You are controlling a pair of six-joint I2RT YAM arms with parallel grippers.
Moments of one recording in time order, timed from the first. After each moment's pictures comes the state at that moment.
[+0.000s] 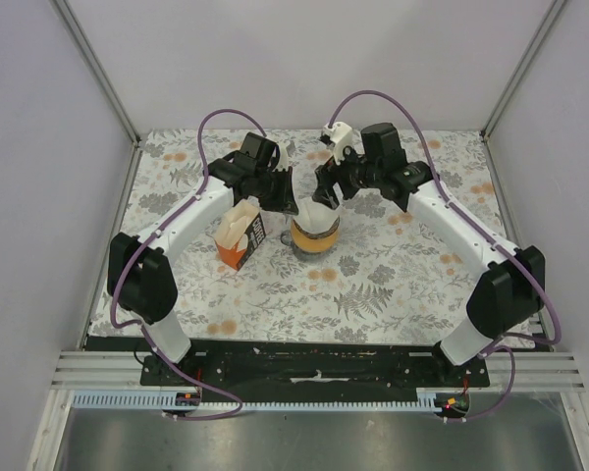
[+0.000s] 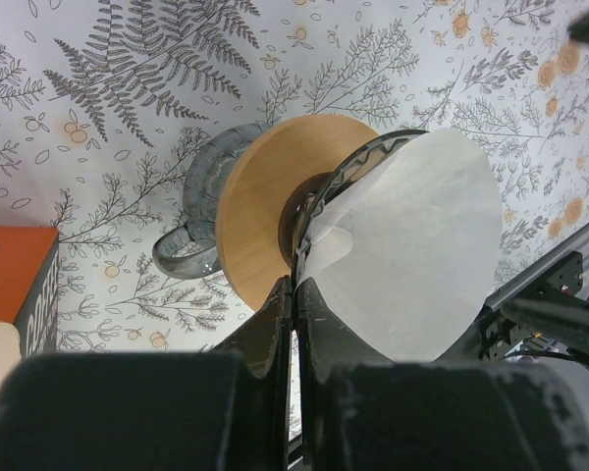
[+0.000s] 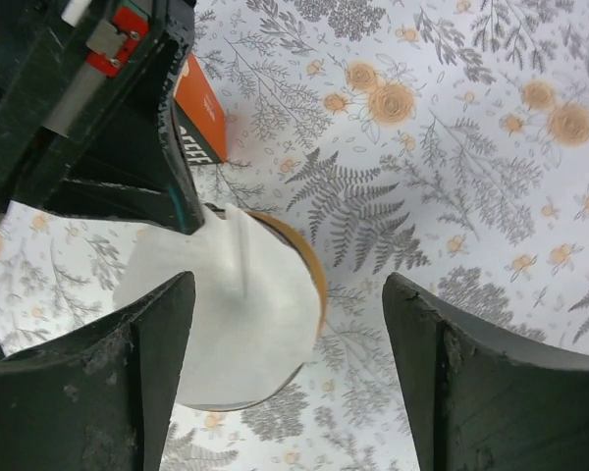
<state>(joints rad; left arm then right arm) -0.51 1.73 1.54 -0.70 0.31 -0.35 0.50 1.61 1.48 -0.46 -0.40 -0.16</state>
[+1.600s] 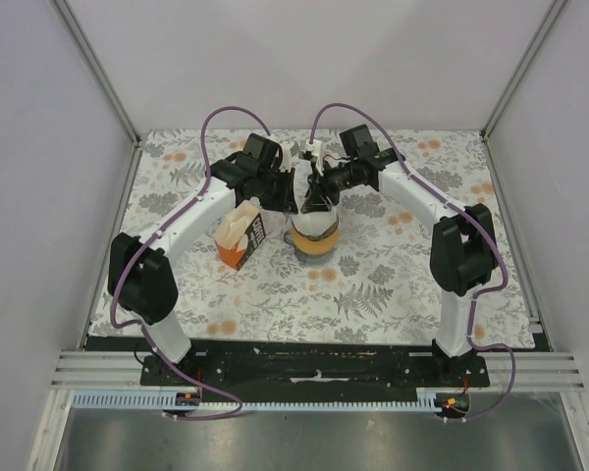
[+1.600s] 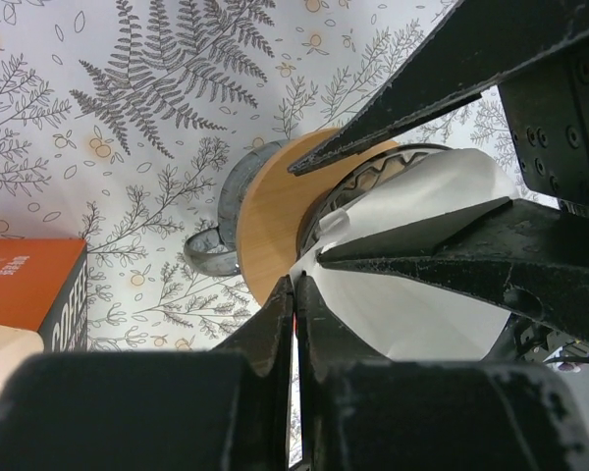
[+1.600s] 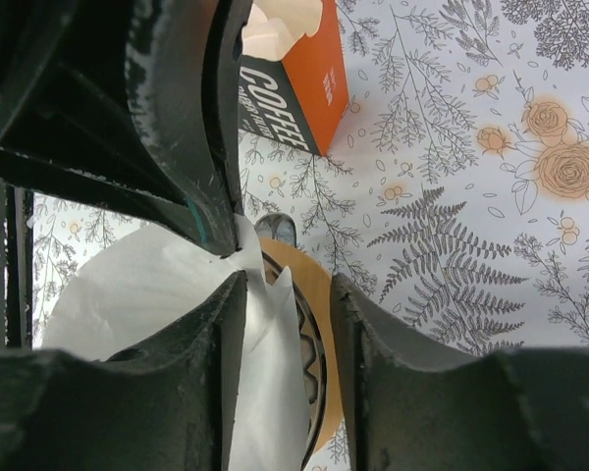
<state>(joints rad) -0.53 1.73 1.54 -0.69 0.27 -0.29 0.45 1.96 1.68 -0.60 -0.88 -0.54</state>
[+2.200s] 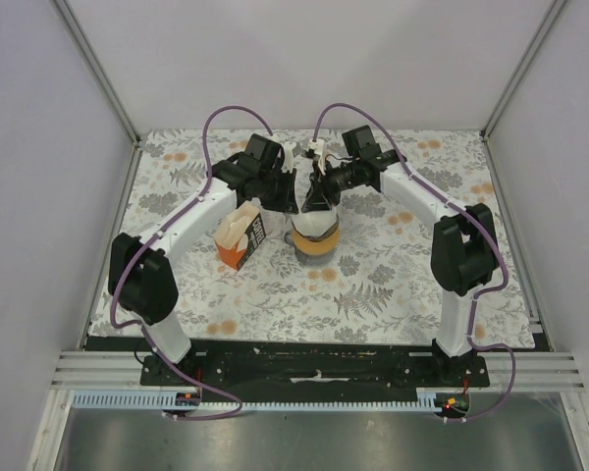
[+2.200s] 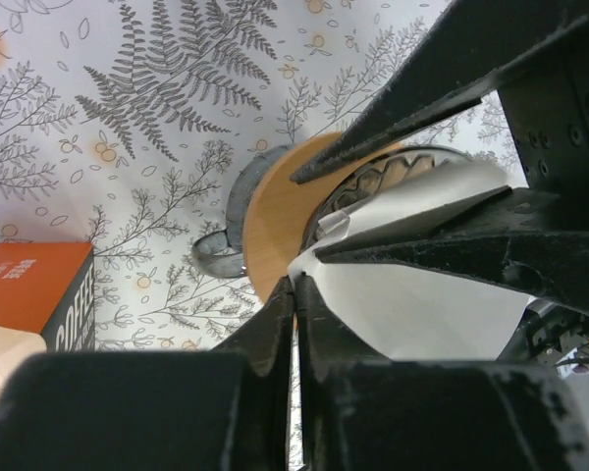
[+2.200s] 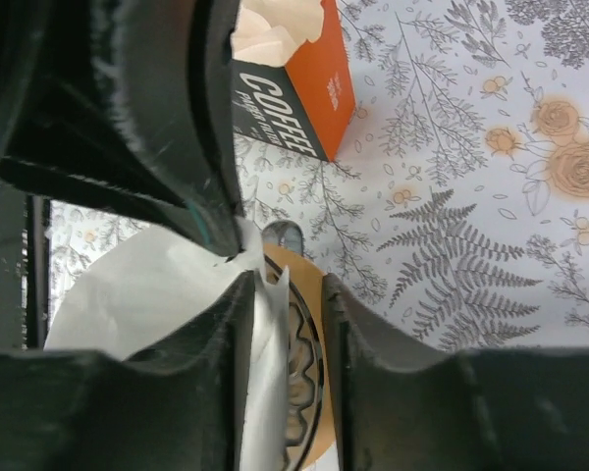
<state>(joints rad) -0.54 1.73 1.54 -0.69 0.25 -0.27 0.44 1.96 1.65 -0.56 -0.93 -0.48</state>
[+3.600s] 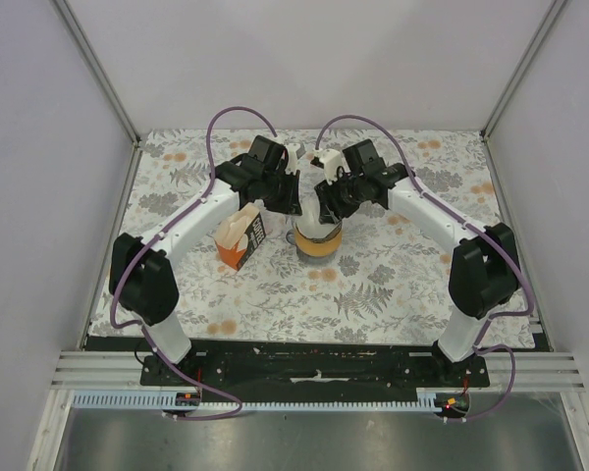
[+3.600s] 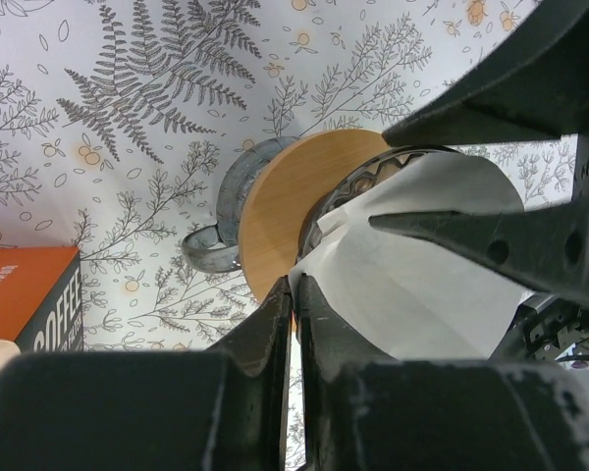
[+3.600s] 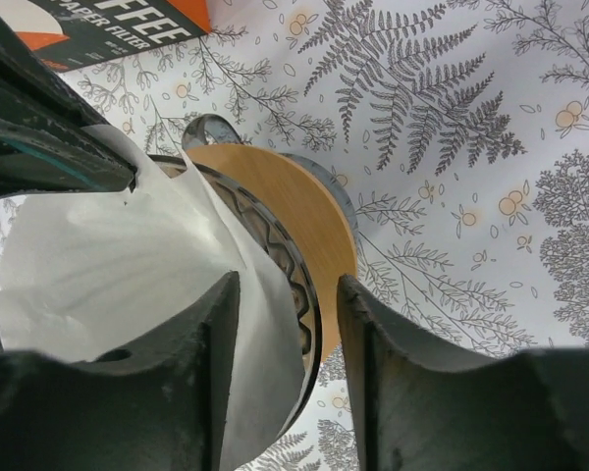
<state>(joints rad) -0.56 1.73 1.54 -0.69 0.24 -0.27 0.49 1.77 1.47 -0.61 -0.40 -0.15</state>
